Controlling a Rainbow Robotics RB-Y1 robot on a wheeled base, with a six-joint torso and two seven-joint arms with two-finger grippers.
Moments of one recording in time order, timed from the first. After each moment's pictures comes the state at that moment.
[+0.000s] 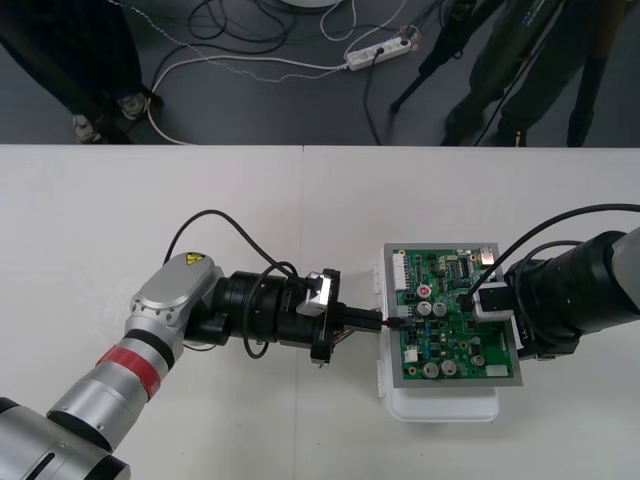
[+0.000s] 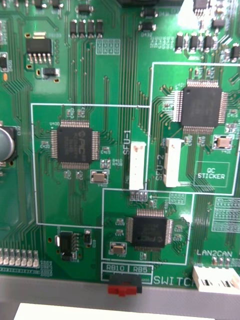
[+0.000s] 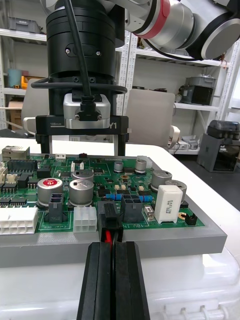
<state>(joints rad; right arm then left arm) -0.20 -0.79 0.21 -2.01 2.23 -1.57 -0.48 -0.50 0.18 -0.33 -0.90 -1.19 -1.42 -0.52</state>
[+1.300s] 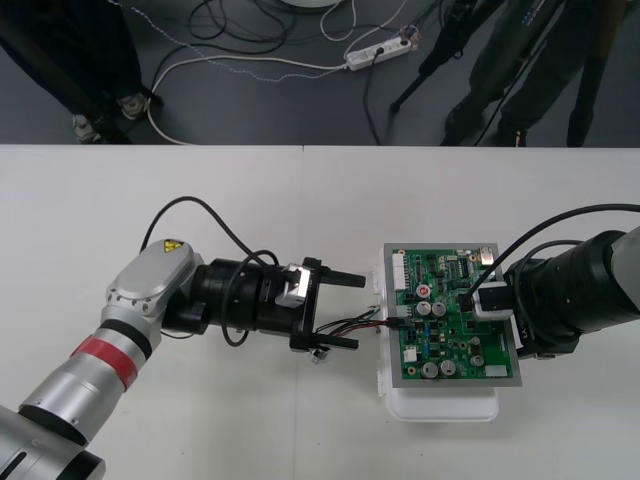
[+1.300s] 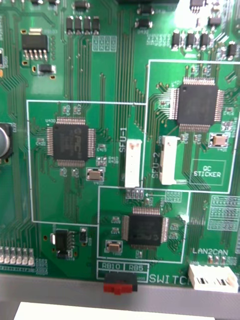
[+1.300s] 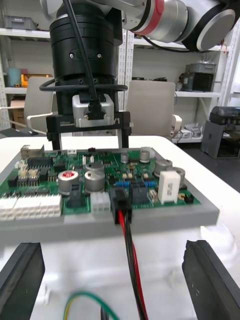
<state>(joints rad) -0.20 -0.79 0.21 -2.01 2.24 -1.57 -0.48 -0.50 0.26 -0.33 -0.97 -1.17 -1.43 -0.52</state>
